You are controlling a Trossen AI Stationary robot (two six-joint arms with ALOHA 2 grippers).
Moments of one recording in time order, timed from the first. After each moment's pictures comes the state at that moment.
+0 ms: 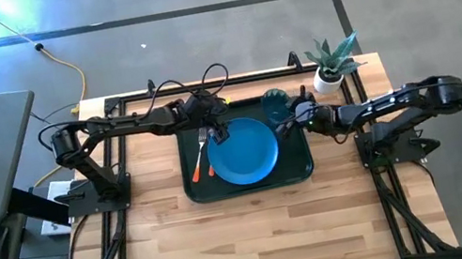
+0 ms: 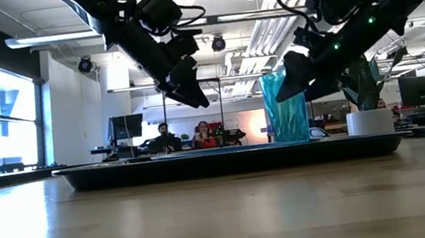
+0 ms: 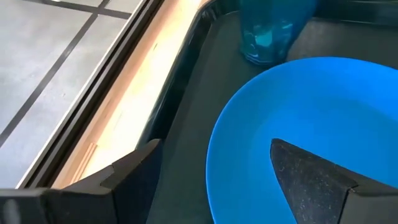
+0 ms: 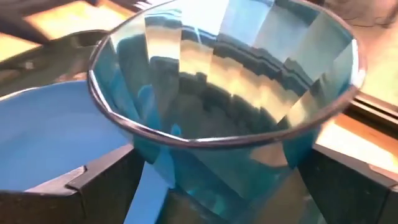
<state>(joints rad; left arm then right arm) 0.34 1.67 1.06 -0.14 -0.14 0.10 -0.22 1.30 0.44 0.31 0.50 0.32</state>
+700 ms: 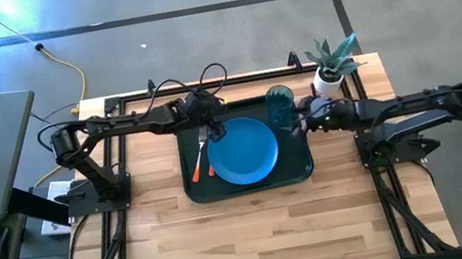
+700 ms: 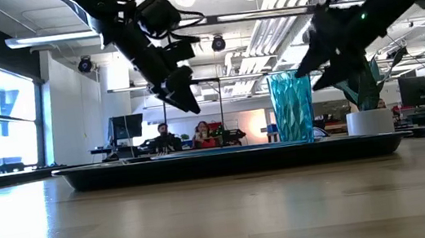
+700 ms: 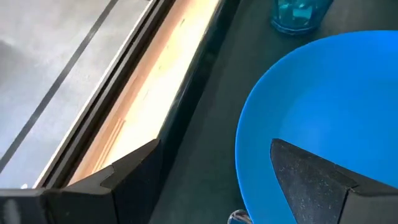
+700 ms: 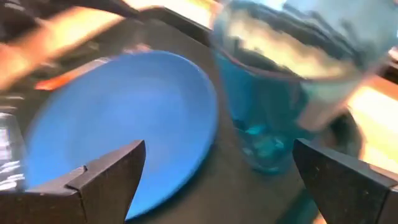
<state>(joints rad) 0.35 1.66 1.06 -0.20 -0.23 0.10 -0.22 0.99 0.44 -0.05 0.26 0.39</state>
